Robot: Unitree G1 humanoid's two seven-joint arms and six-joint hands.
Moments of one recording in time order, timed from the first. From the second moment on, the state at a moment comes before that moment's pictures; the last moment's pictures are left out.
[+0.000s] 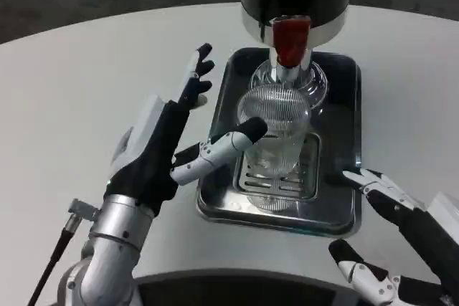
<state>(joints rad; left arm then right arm) -0.35 0.24 -0.09 0.01 0.35 -0.14 0.02 0.35 -0.37 -0.07 -0.86 -0.39 0.12 0.36</state>
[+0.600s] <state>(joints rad) -0.32 0.23 -0.05 -0.09 0.21 -0.11 -0.05 0.33 -0.37 -0.04 -0.86 -0.39 0.12 0.36</state>
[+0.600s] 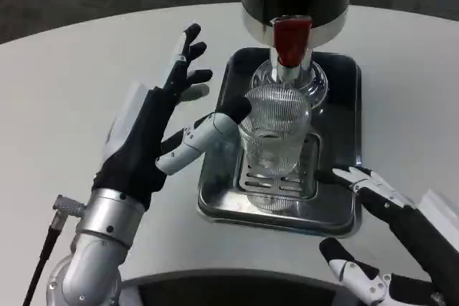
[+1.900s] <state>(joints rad) -0.47 0.18 -0.05 -0.22 -0.03 0.06 -0.21 0.34 -0.36 -0.05 -0.86 -0.39 0.13 0.36</state>
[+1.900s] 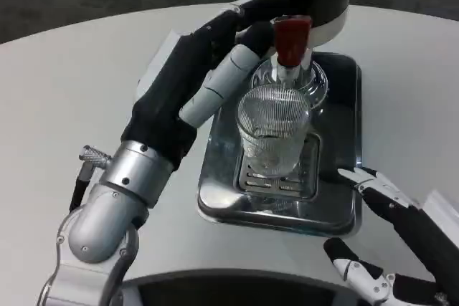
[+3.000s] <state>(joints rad) -0.62 0.20 0.02 -0.09 -0.24 0.11 -0.41 0.35 -0.36 -0.05 -0.86 -0.39 0.13 0.35</state>
